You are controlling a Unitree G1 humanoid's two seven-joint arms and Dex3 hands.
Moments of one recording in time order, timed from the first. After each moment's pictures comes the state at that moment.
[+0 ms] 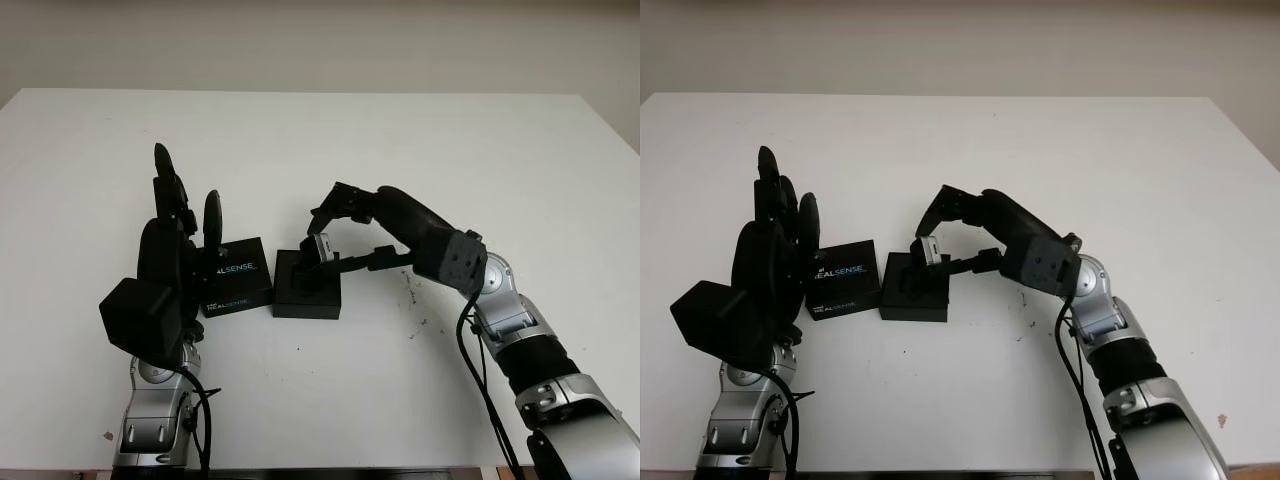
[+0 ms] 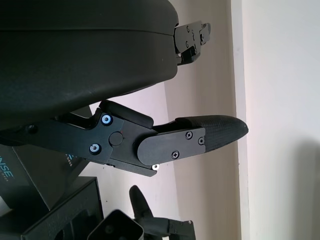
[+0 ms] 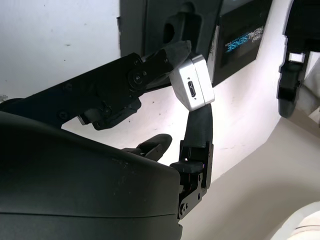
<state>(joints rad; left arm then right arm) -0.11 0.04 0.10 -0.10 0.02 -0.08 0.07 -0.62 -0.34 0.17 0.60 -0.10 -0.38 0.46</state>
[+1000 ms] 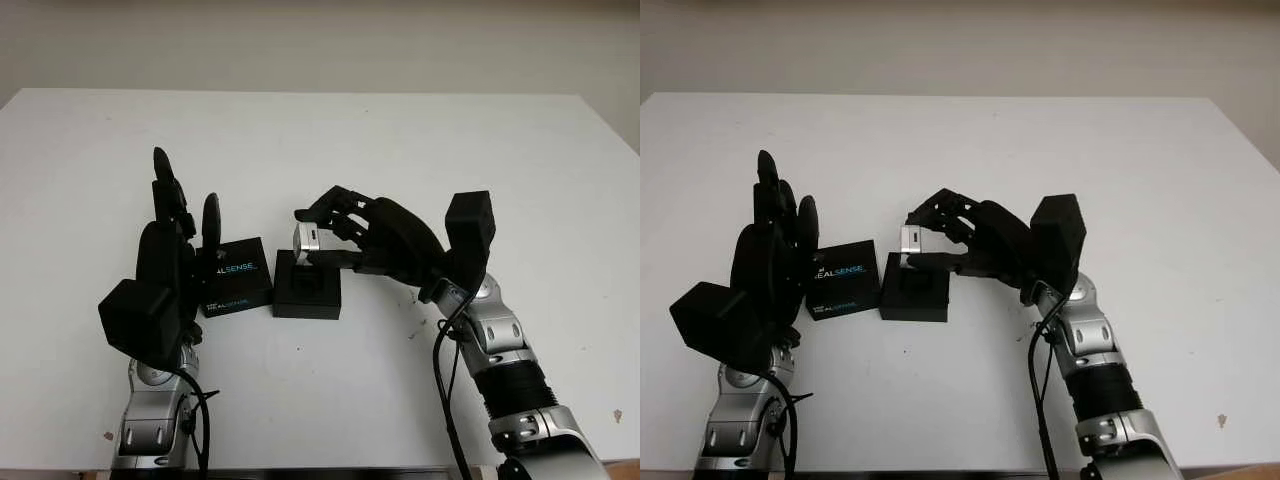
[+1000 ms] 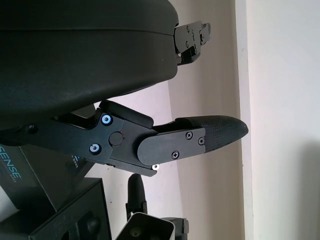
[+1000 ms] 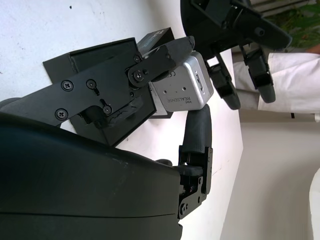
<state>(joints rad) -0.10 0.04 0.10 -0.10 0.02 -0.08 0.06 -0.49 -0.18 0.07 0.34 0.19 0.13 0.56</state>
